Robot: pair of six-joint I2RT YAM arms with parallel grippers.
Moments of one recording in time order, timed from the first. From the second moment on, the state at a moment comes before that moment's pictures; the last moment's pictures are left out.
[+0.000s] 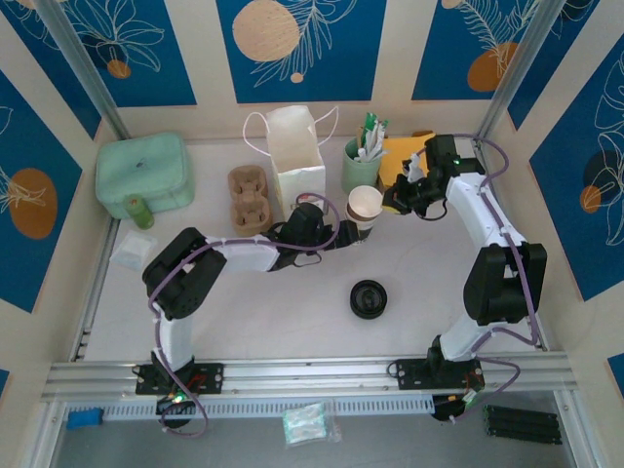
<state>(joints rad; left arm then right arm) -0.80 1.92 1.10 0.25 0.13 -0.86 0.06 1.64 1.42 -0.97 -0.60 0.39</state>
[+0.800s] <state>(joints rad) -0.80 1.81 1.08 0.18 0.16 -0.80 0.04 1.54 1.51 -1.00 -0.60 0.41</state>
